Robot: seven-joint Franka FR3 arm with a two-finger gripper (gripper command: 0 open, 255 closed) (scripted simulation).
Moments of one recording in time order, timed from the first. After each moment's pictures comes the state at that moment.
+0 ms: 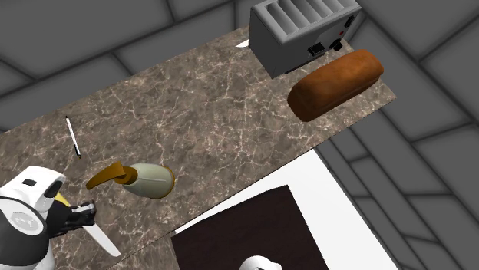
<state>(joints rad) 0.34 -0.15 0.30 -2.16 0.19 1.96 0.45</state>
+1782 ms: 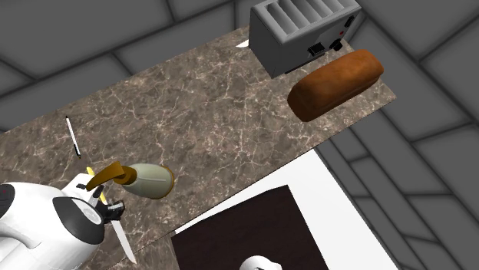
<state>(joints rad) 0.35 -0.01 0.31 -2.32 0.17 2.26 0.44</state>
